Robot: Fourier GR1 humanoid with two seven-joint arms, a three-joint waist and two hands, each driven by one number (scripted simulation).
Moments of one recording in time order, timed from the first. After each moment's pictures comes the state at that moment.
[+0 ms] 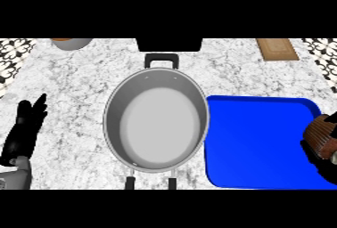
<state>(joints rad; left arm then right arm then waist) -0.09 0.28 0.18 -1.47 -0.20 0.03 0.39 -0.07 -0.34 -0.20 -2.24 0.64 0.25 0.03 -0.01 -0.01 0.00</state>
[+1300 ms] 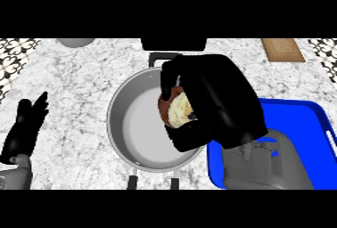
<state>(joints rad) -0.10 0.28 0.19 -1.46 -0.21 0.01 0.38 -0.78 -0.02 0.34 -1.85 0.72 0.42 0.78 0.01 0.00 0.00</state>
